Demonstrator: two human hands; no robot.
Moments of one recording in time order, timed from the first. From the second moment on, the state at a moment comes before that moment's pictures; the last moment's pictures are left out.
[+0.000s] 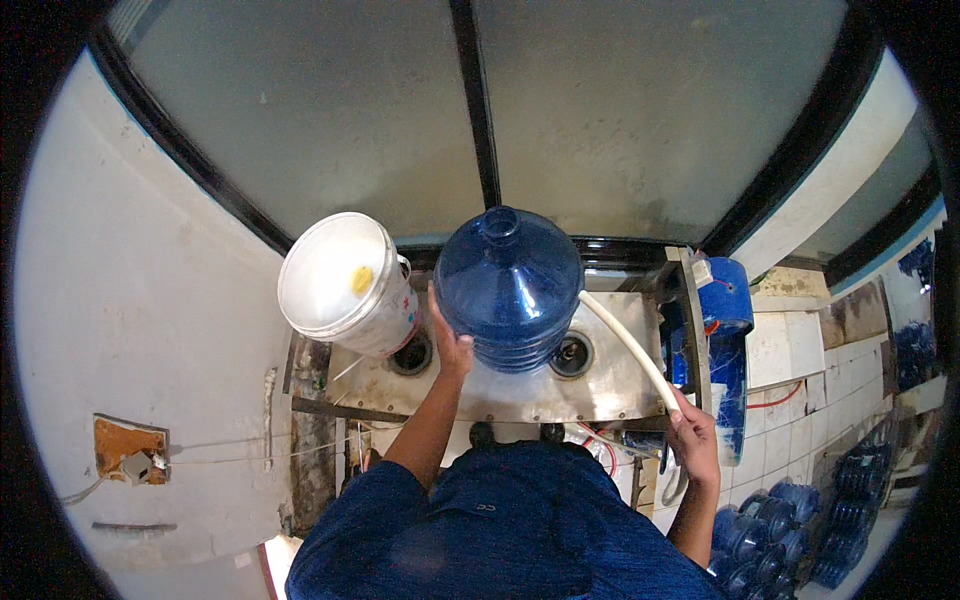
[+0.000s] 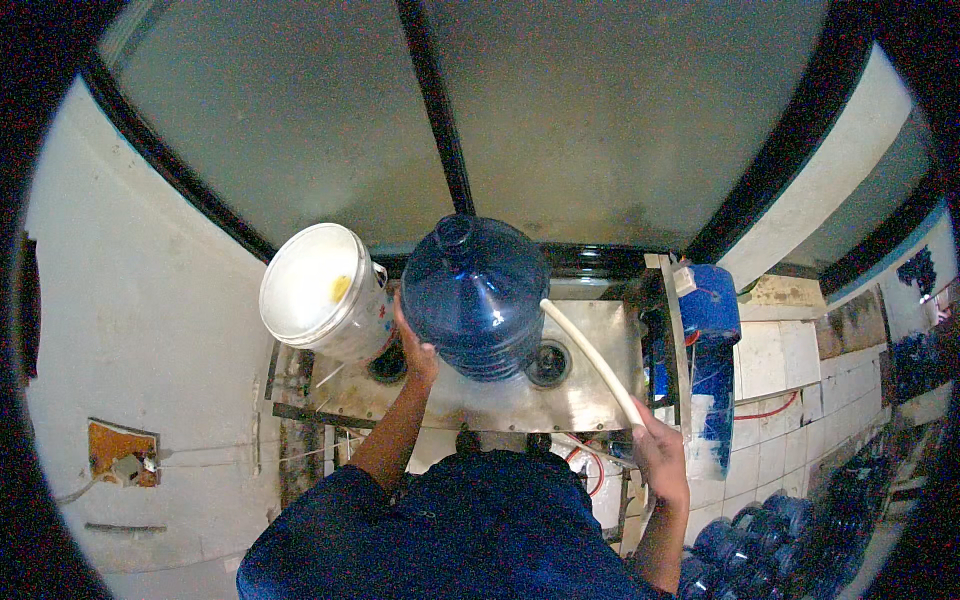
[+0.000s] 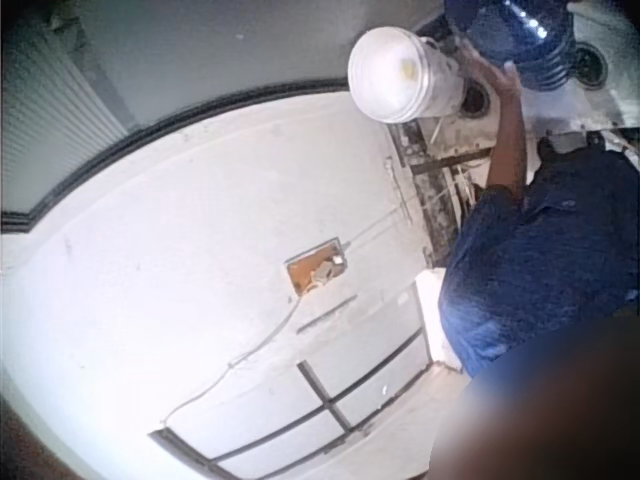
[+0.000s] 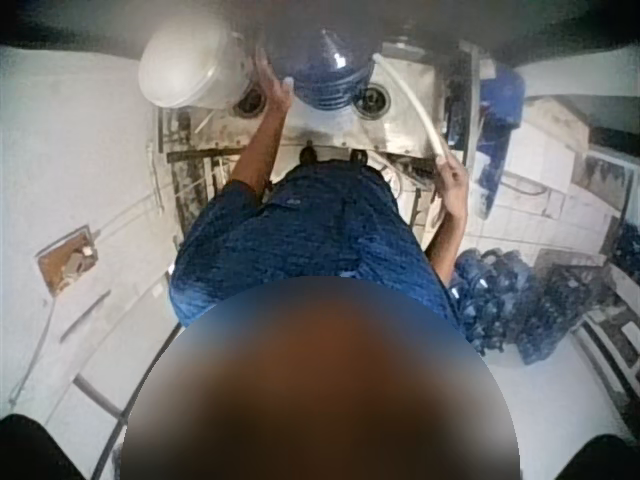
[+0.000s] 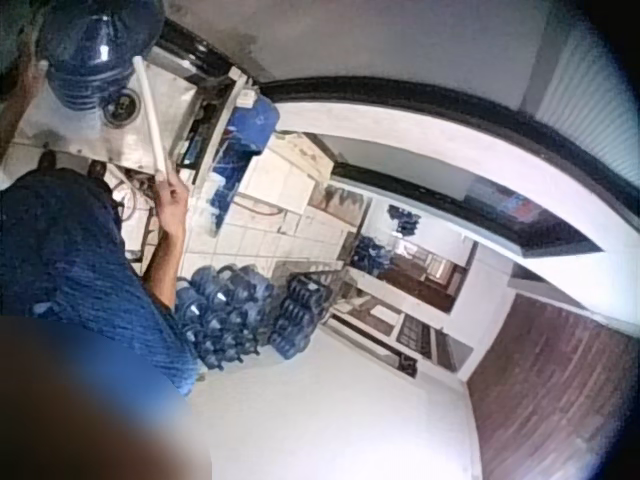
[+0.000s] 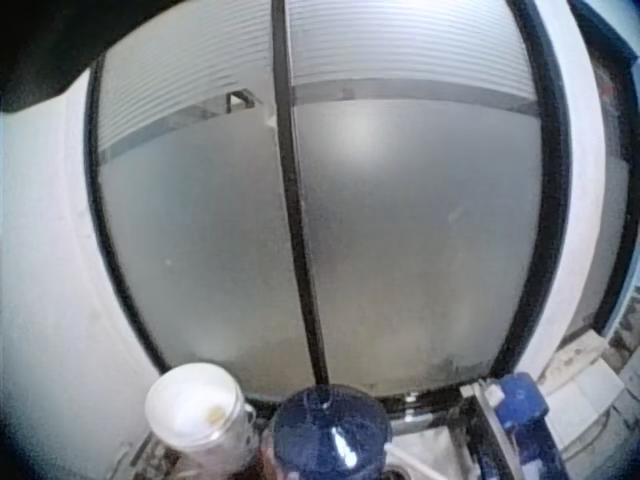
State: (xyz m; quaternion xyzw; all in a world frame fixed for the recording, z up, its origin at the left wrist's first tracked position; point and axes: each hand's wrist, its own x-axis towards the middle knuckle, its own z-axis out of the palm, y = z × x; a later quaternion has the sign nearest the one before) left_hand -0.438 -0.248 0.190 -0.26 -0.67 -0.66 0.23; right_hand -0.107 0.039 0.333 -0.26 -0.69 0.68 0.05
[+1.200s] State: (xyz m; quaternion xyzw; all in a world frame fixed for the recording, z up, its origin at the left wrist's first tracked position) left_hand -0.501 -0.126 0.348 -0.10 -0.73 -0.61 0.28; right_hand -0.163 -0.002 0.363 -0.09 -0.65 0.75 0.08
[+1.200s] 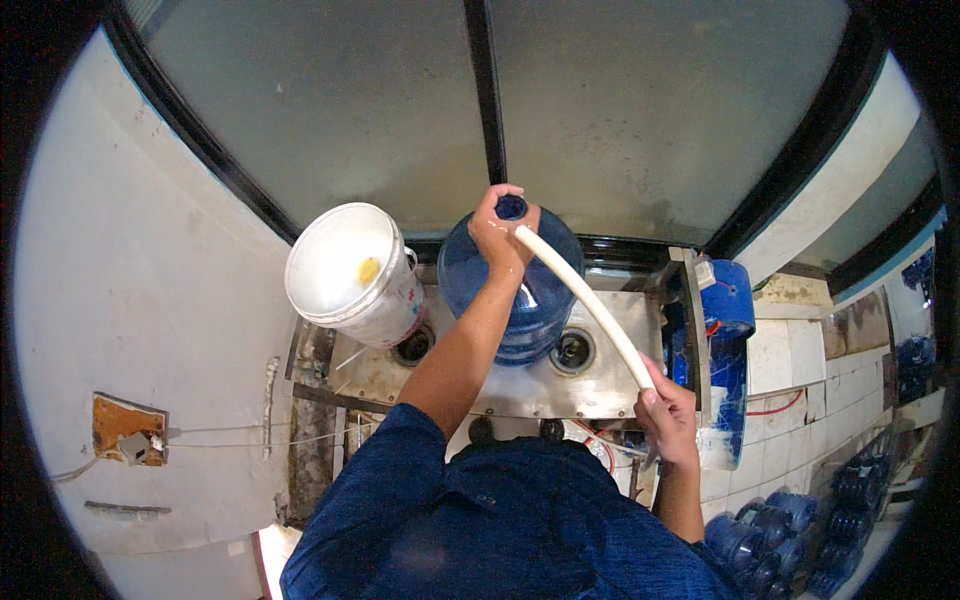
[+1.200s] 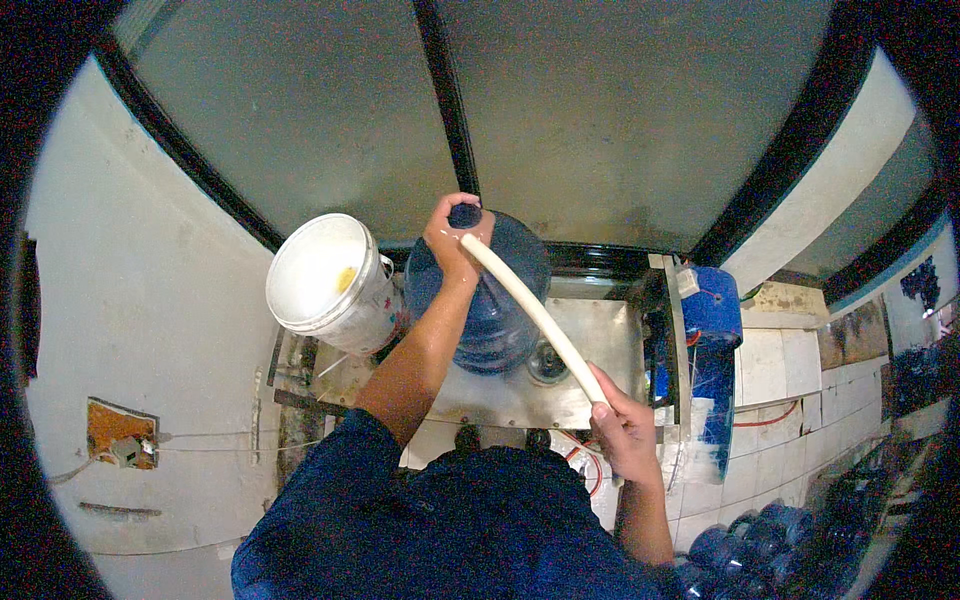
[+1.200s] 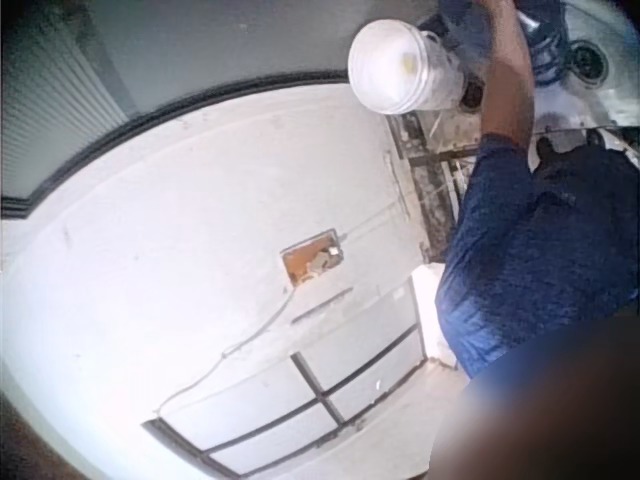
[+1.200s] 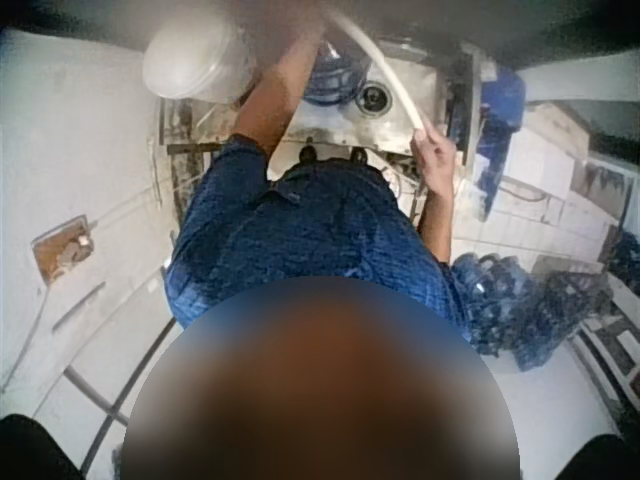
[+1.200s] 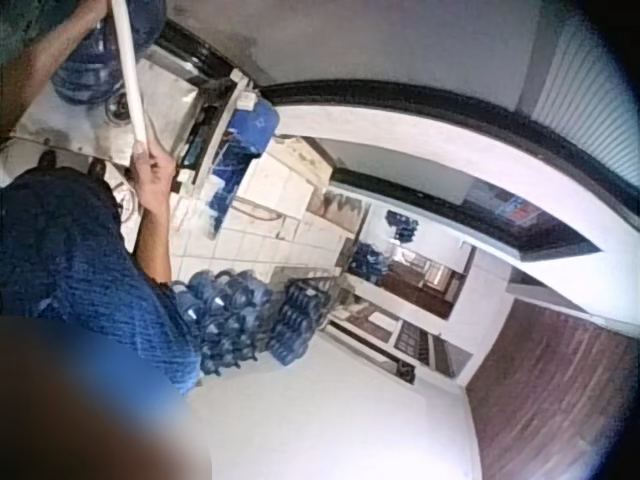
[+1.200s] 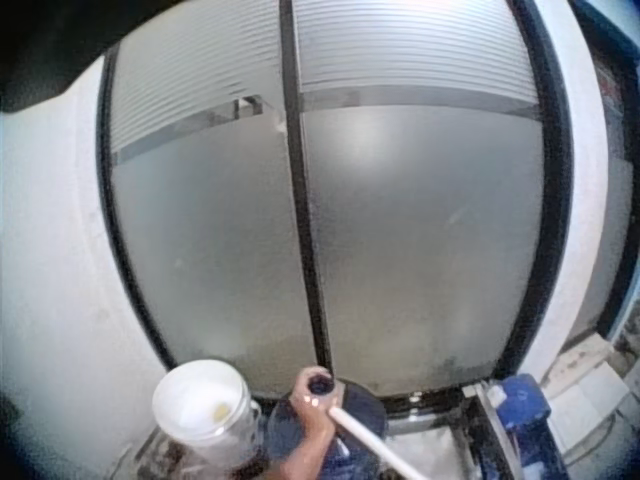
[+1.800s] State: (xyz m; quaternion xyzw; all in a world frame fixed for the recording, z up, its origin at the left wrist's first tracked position) left_hand -0.453 -0.343 0.248 0.03 -0.50 -0.87 -0.01; right_hand -0.145 0.024 0.308 -0.22 -0.69 0.68 0.06
